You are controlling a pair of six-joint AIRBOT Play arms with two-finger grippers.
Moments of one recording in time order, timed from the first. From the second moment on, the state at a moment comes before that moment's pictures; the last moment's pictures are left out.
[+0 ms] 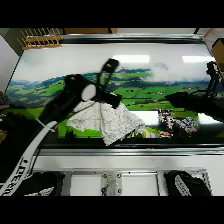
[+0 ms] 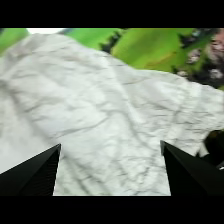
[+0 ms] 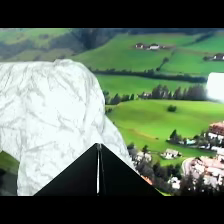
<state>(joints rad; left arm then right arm) -0.63 -1.36 1.45 1.53 -1.12 -1.74 -0.22 -0.82 0.91 -0.77 1.08 1.11</state>
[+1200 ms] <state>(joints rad) -0.04 -1.39 0.86 1.31 -0.90 -1.32 0.62 -1.11 0.78 -1.22 0.93 2.11</state>
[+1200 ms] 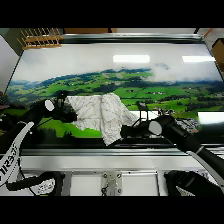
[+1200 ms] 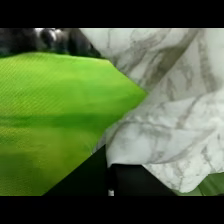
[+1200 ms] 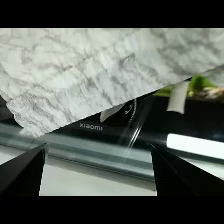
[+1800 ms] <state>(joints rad) -0.04 -1.40 0.89 1.31 -0.92 -1.32 0.81 -1.36 0.77 -1.10 0.57 2.36</state>
